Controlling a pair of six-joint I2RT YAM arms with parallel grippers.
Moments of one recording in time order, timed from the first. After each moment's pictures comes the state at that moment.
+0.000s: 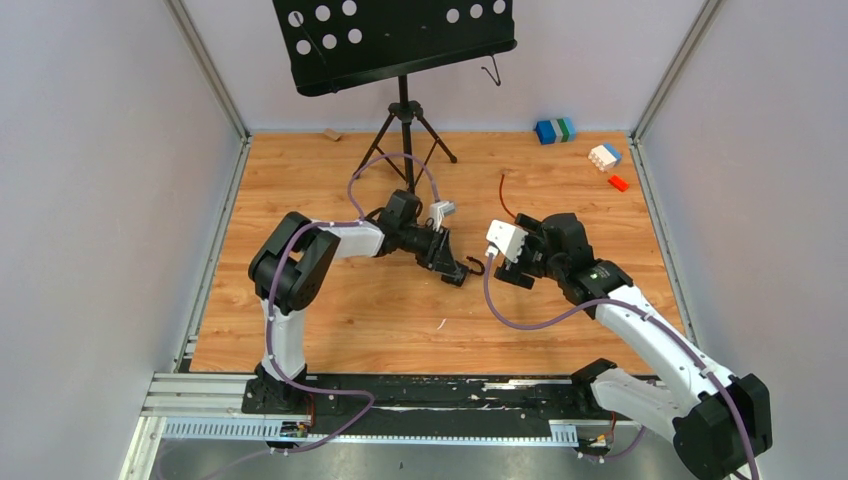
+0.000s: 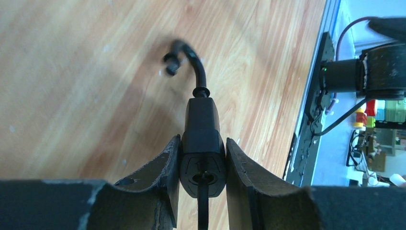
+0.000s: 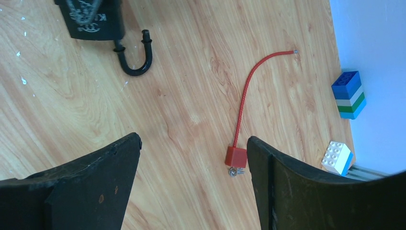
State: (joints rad) left arm -0.59 1.98 1.14 0.06 0.87 -0.26; right arm 0.47 1.00 0.73 -0.37 -0.15 -0.82
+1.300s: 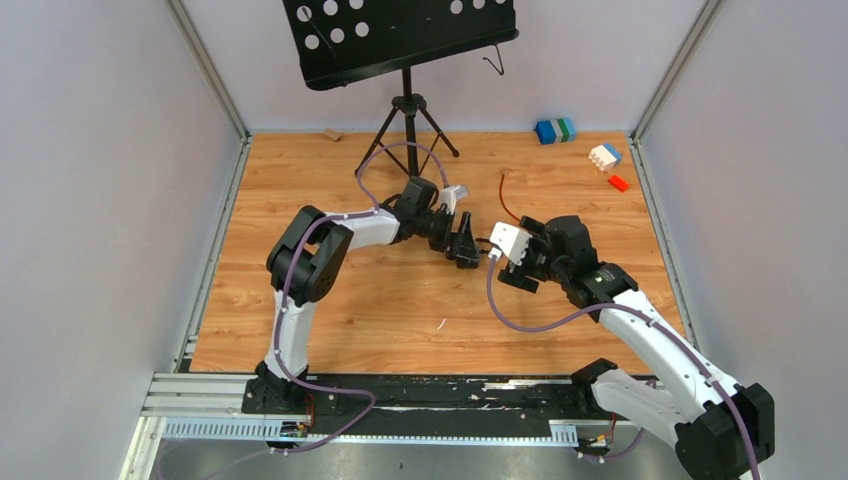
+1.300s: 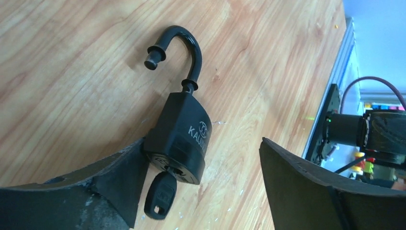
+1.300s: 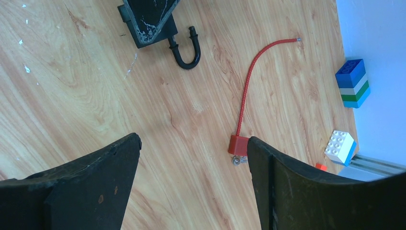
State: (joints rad) left arm -0.61 2.12 1.34 0.03 0.75 -0.40; right arm 0.46 0.96 0.73 -0.43 -0.13 -0.81
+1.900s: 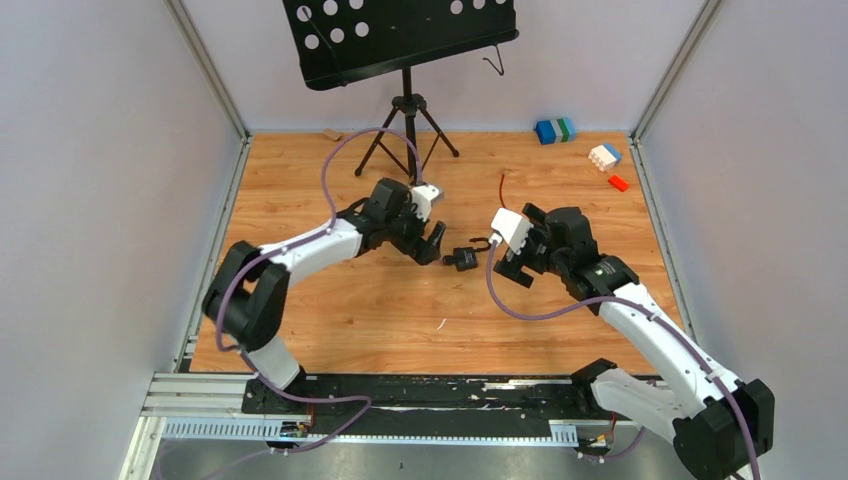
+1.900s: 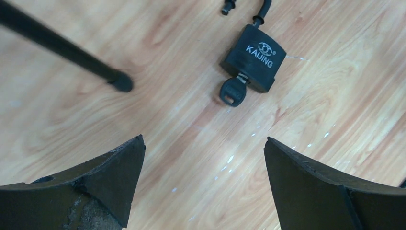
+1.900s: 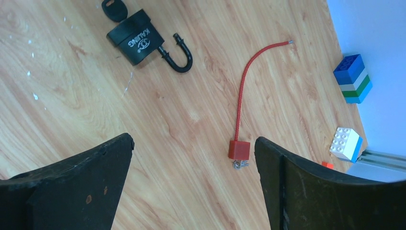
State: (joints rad) left arm -0.61 1.72 1.12 -0.21 0.32 -0.01; right arm 0.46 0.98 0.79 -0.44 -0.13 -0.73
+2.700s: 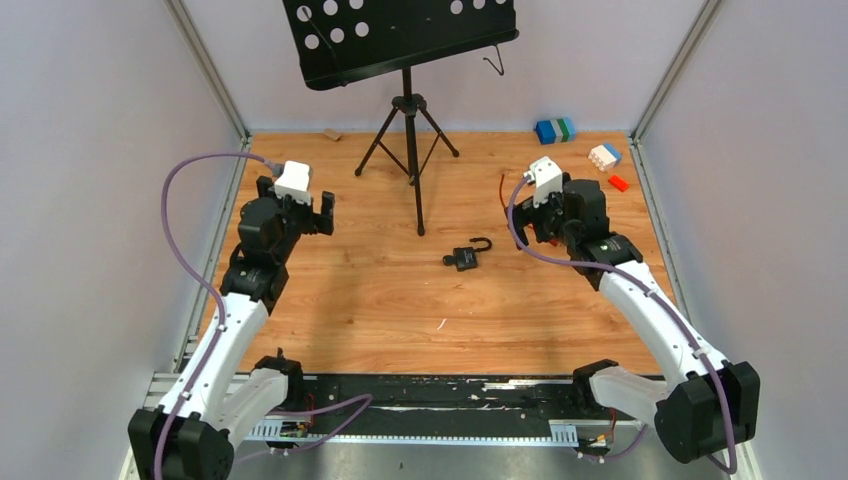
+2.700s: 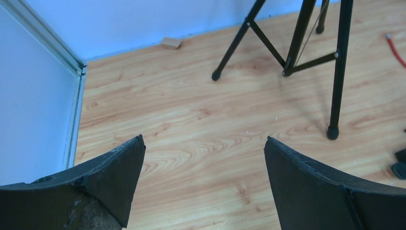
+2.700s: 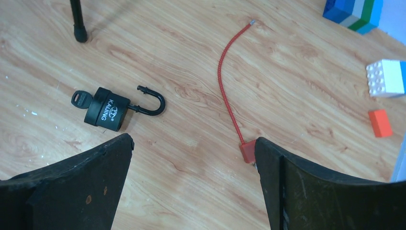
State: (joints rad) left arm -0.20 0.90 0.73 -0.02 -0.02 0.15; right arm 0.32 1.11 0.91 -0.29 -0.11 -0.27
